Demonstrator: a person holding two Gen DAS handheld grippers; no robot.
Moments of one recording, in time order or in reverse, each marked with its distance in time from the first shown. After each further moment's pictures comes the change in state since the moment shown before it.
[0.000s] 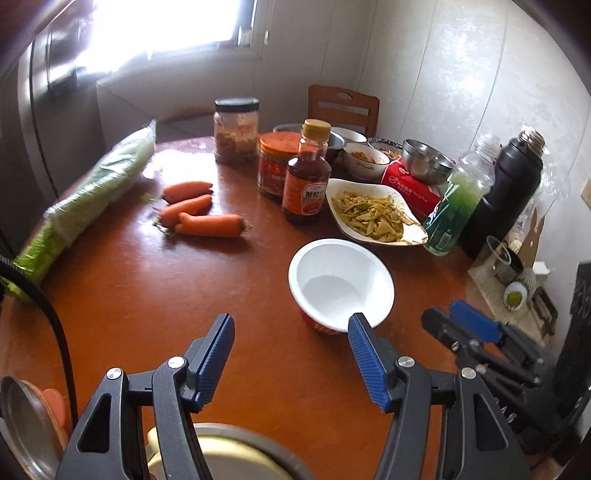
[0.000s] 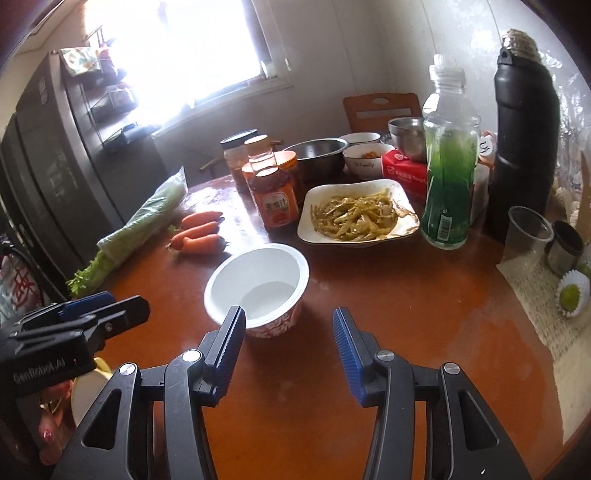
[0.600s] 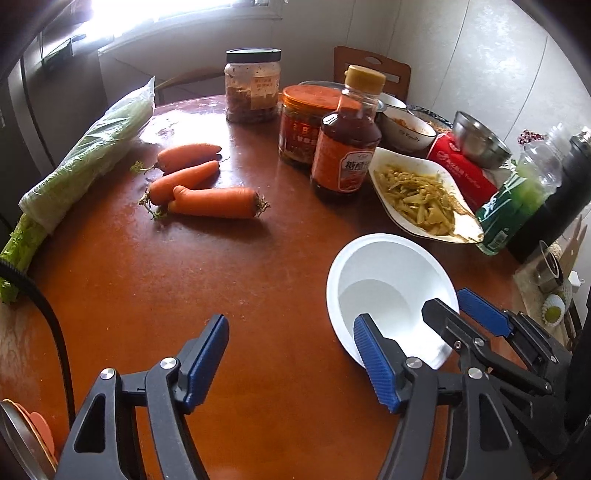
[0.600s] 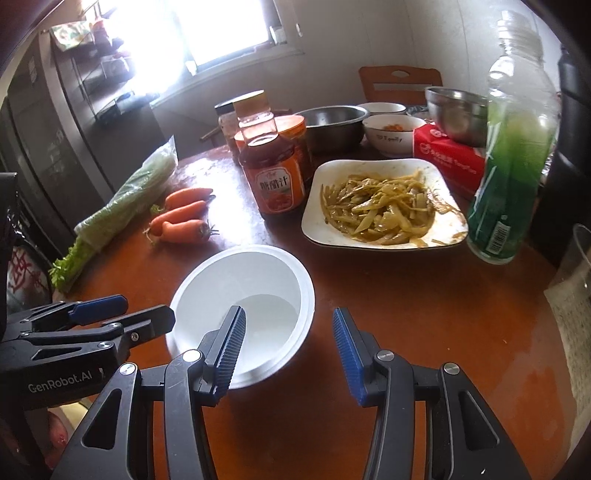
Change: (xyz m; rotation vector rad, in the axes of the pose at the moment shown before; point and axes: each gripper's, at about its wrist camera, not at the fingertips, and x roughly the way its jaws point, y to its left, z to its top) left arm 0.075 0.018 0.022 -0.038 0.150 0.074; right arm 0.082 0.004 0.024 -0.063 0.123 0.017
